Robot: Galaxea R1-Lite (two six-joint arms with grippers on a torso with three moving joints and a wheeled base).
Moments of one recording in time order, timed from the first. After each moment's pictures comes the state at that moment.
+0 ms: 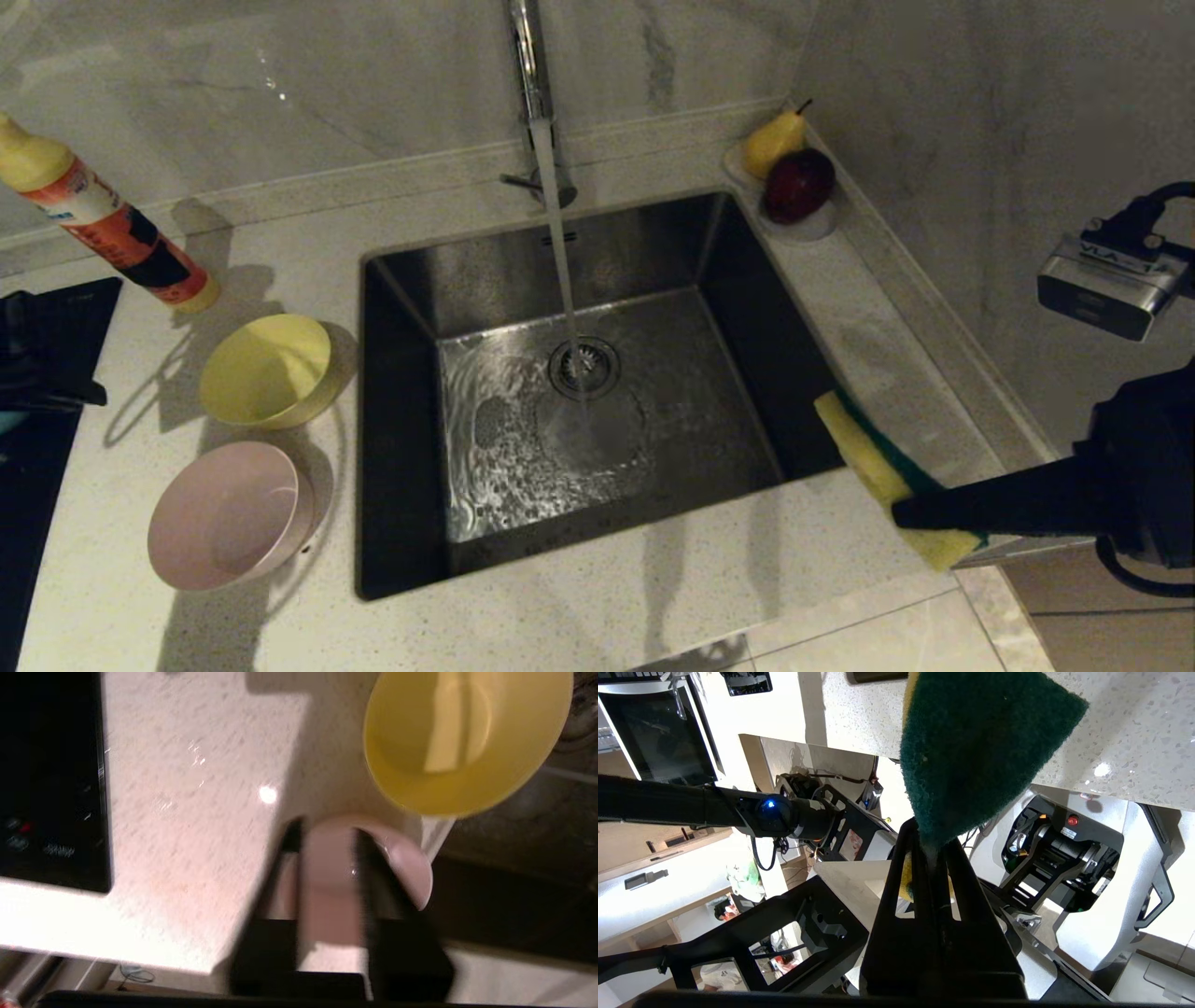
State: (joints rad) left arm 0.40 1.53 -1.55 0.86 -0.21 -0.18; right arm 0.65 1.28 -1.24 0.56 0.39 0.55
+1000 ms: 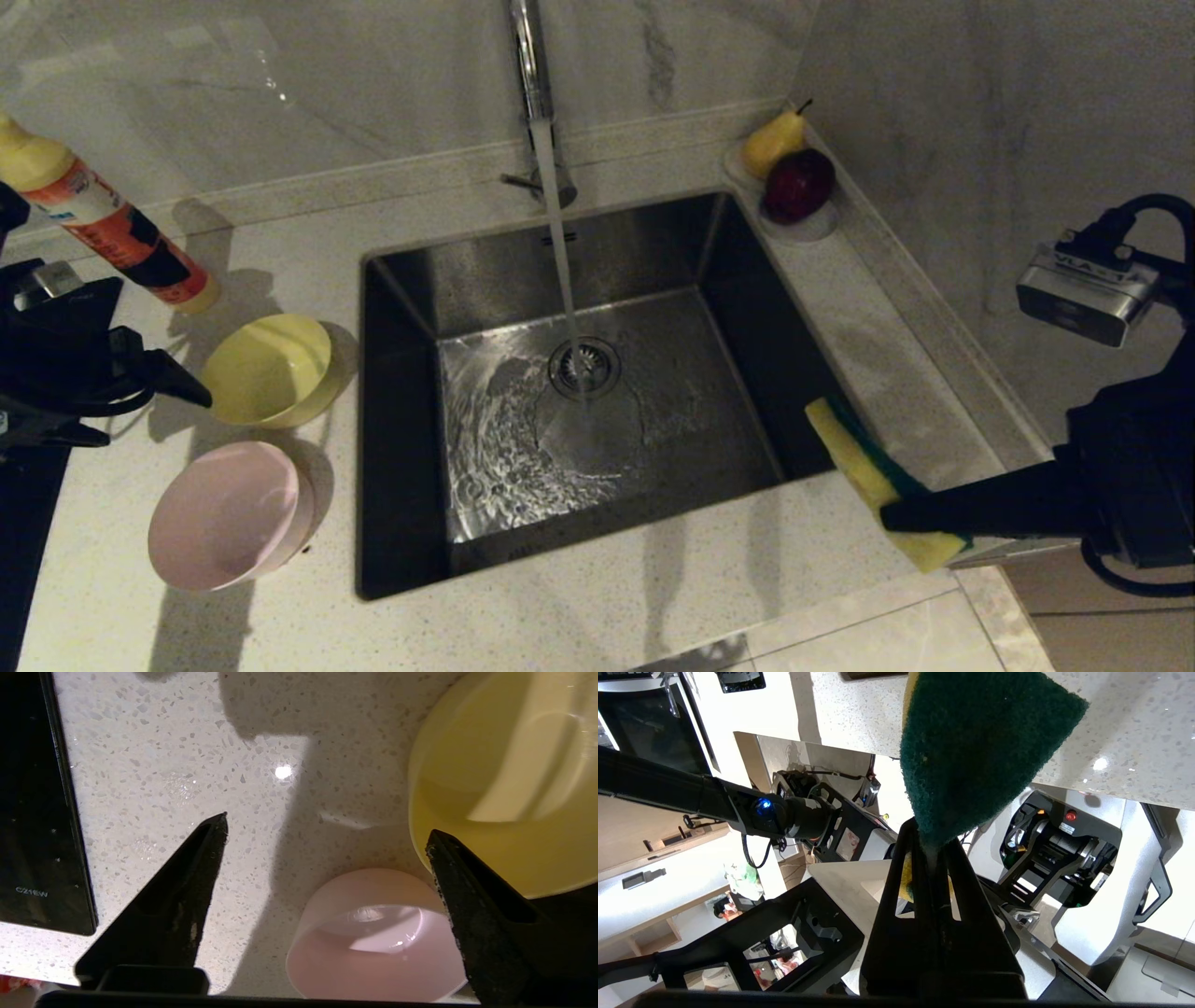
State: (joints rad) left arm 0.35 1.70 -1.54 0.77 -0.14 -0.20; right arm 0.65 1.30 -1.24 0.56 0.39 0.54
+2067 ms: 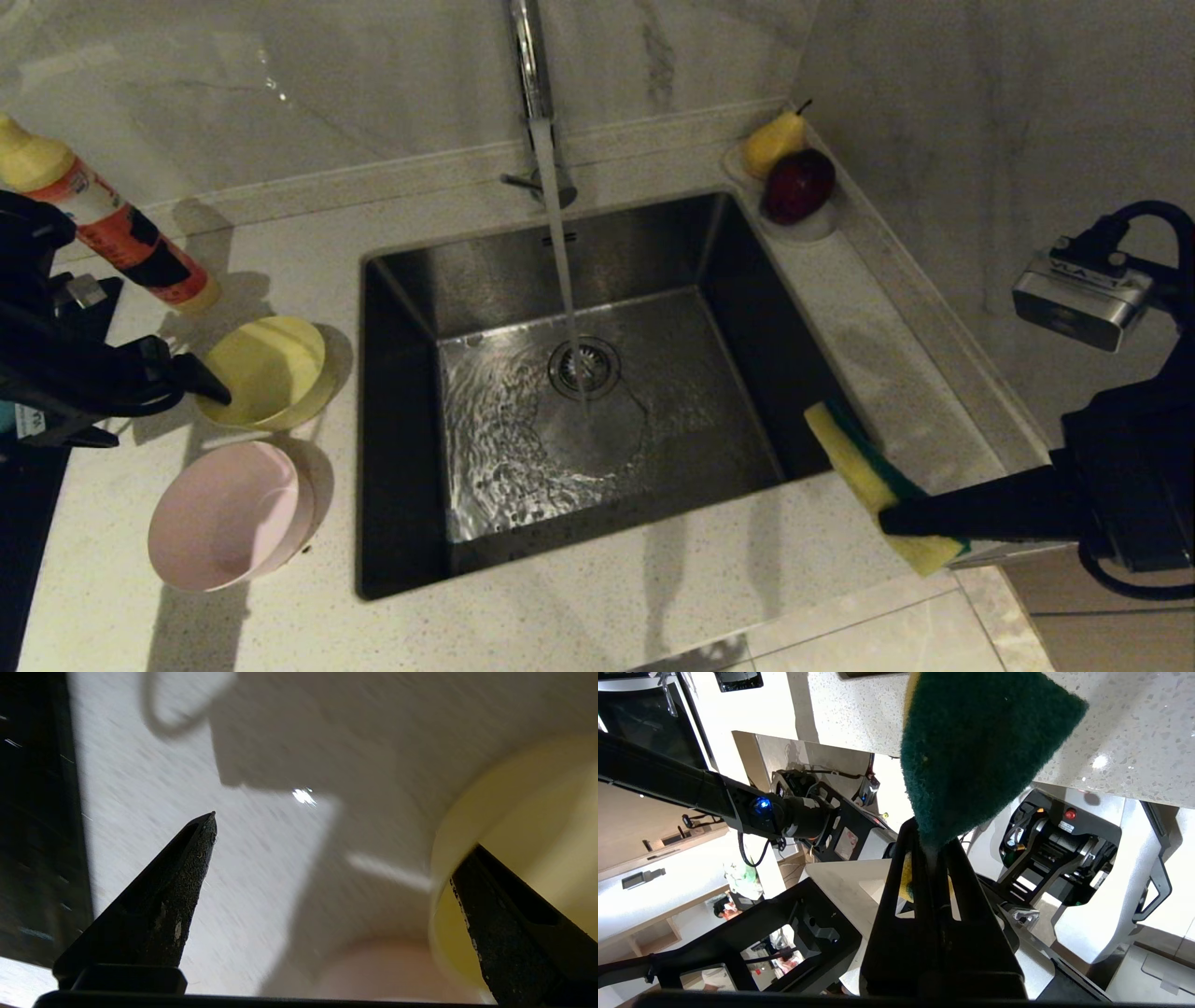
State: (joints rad) left arm 0.34 1.78 -1.52 0.64 -0.05 -0.24; right arm 0.65 1.30 -1.23 0.55 0.39 0.54
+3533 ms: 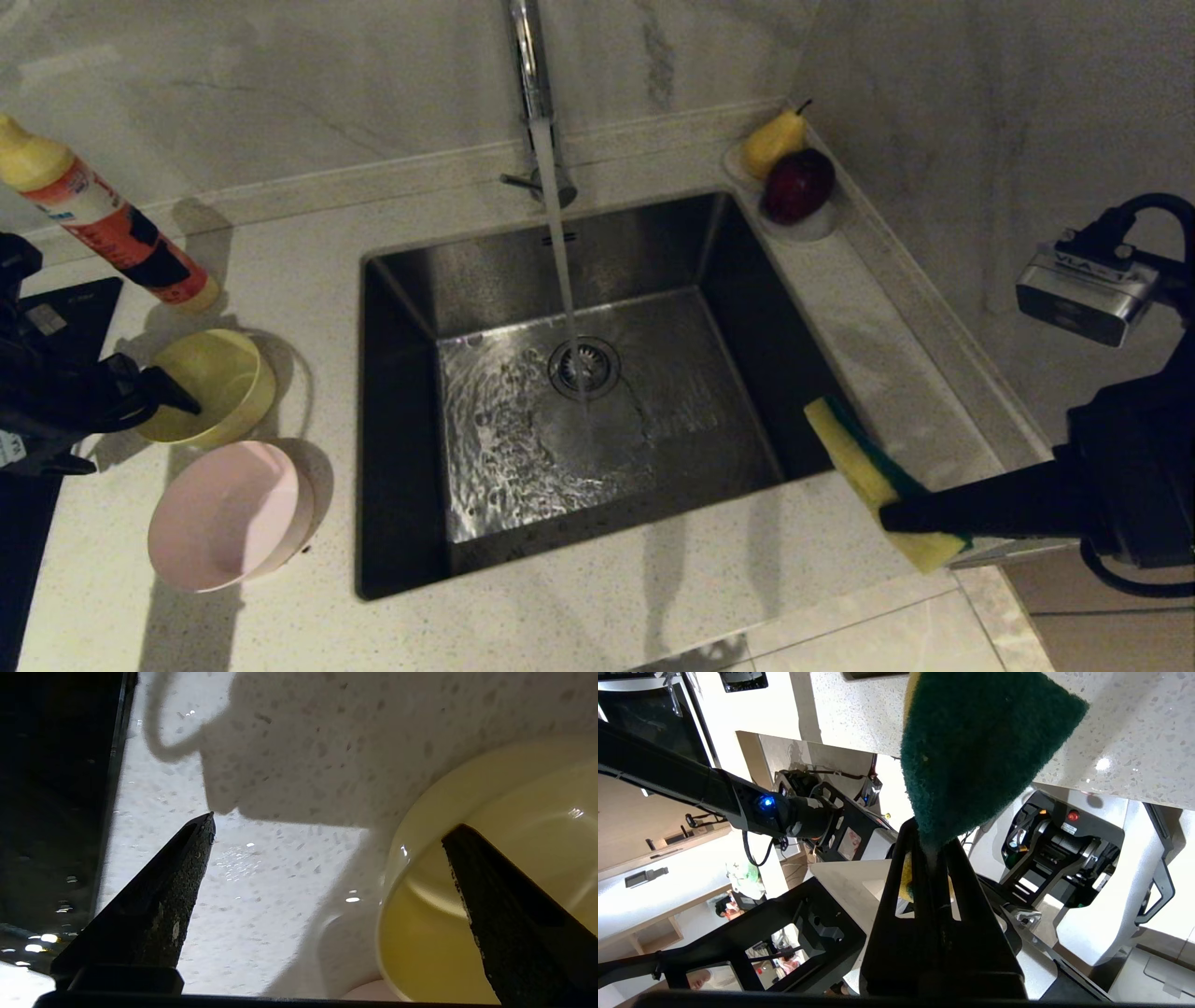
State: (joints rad) left arm 0.45 1.81 -1.47 0.59 -0.11 -0.32; right arm 0.65 1.30 -1.24 0.55 0.39 0.55
